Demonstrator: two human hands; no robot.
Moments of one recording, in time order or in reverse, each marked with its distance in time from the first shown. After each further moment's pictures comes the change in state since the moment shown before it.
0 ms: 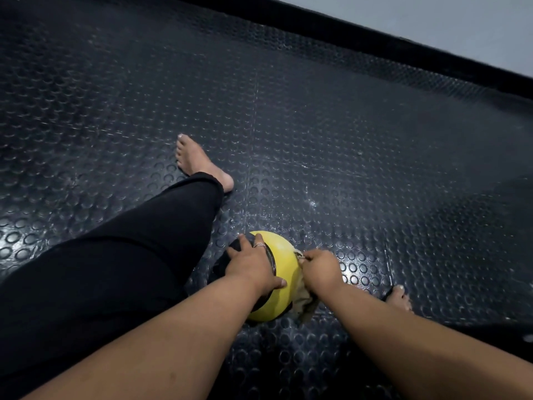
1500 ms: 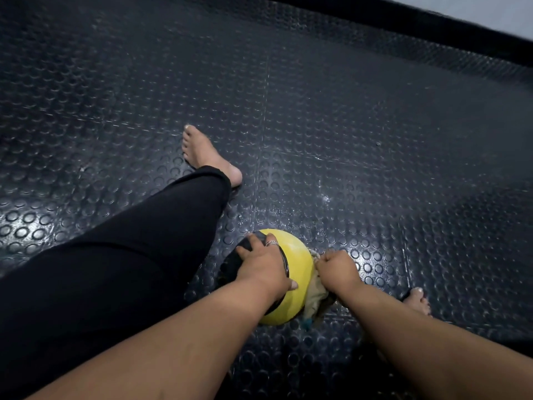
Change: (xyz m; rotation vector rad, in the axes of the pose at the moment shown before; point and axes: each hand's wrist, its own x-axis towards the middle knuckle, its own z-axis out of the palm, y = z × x) left_hand 0.006 0.013 -0.003 -0.052 -0.059 -0.041; right_hand 0.021 0.006 -0.005 -0.037 -0.077 0.107
